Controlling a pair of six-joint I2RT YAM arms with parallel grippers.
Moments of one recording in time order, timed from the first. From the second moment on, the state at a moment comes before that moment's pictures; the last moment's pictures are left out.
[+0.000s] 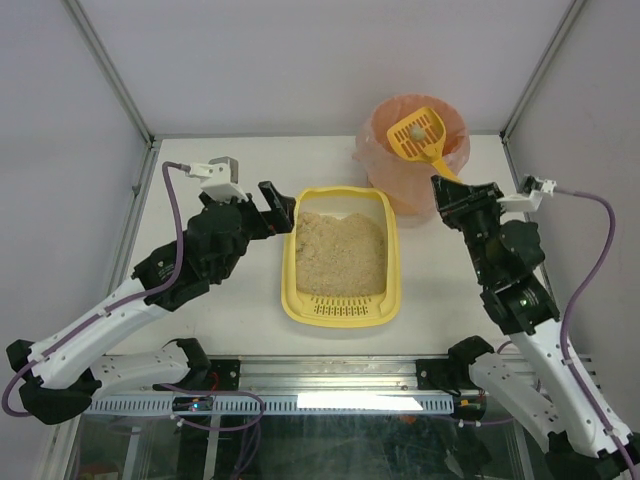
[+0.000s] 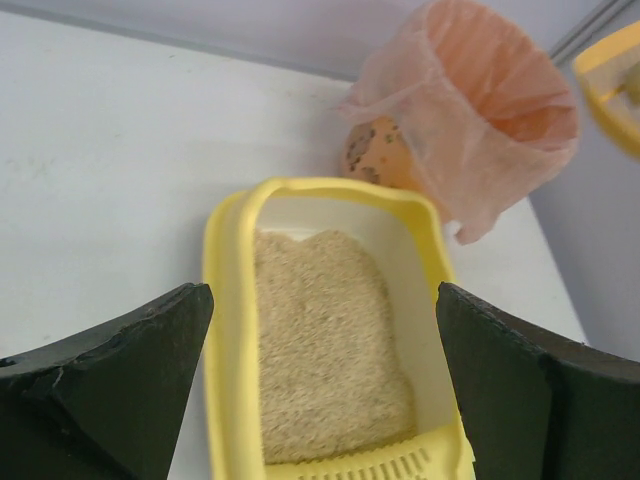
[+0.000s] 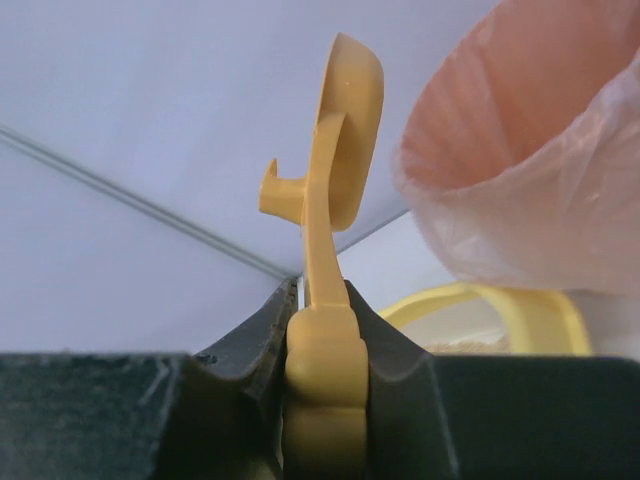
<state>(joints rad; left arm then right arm) -0.95 0.97 1.16 -0.39 -0.62 -0.60 0.45 0.58 0.78 -0.09 0.27 0.93</state>
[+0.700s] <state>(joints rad) -0.84 0.90 0.98 -0.59 -0.80 -0.54 0.38 1.26 1.34 -0.27 0.35 -0.02</state>
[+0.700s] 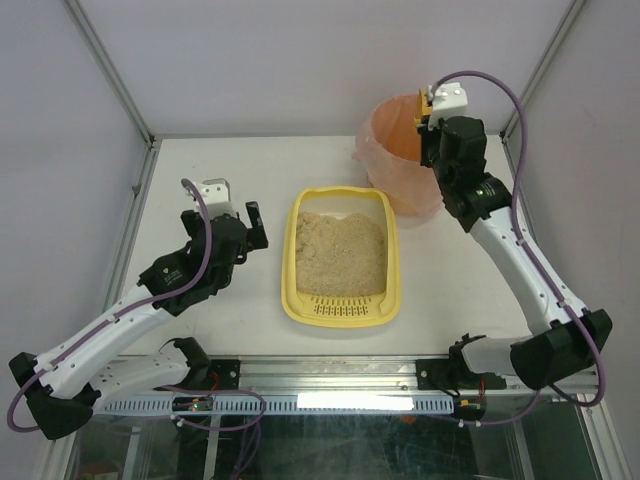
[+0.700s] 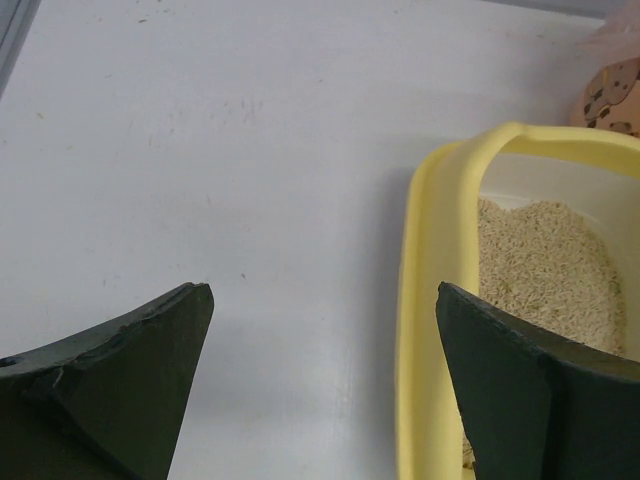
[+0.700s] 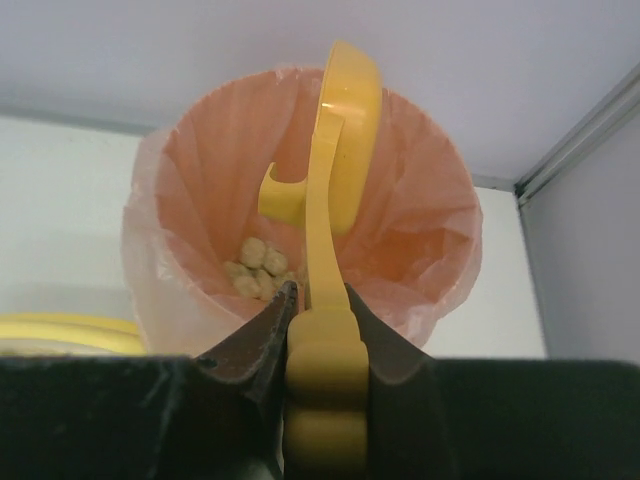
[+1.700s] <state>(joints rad) -0.82 0.90 0.87 -0.56 -0.77 -0.47 0.49 0.93 1.28 -0.30 0.10 0.06</state>
